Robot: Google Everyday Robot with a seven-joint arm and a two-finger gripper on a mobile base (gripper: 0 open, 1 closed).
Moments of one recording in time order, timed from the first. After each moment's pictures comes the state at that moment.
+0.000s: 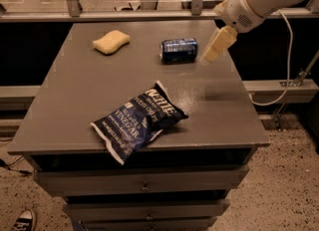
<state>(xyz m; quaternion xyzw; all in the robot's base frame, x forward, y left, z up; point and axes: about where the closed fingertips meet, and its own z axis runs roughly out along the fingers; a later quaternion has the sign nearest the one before) 0.662 -0.158 0.942 -0.57 0.74 0.06 0.35</state>
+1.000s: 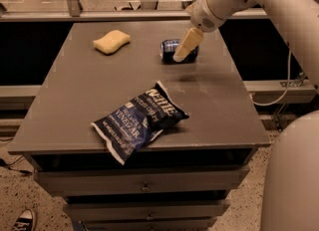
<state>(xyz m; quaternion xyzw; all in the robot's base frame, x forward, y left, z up) 0.737 -0.096 0.910 -0.59 0.72 0.06 0.36</state>
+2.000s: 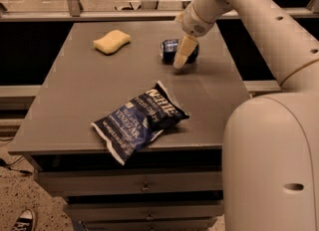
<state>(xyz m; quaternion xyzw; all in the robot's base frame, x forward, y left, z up) 0.763 -0.087 0.869 -0.67 0.68 0.04 0.30</state>
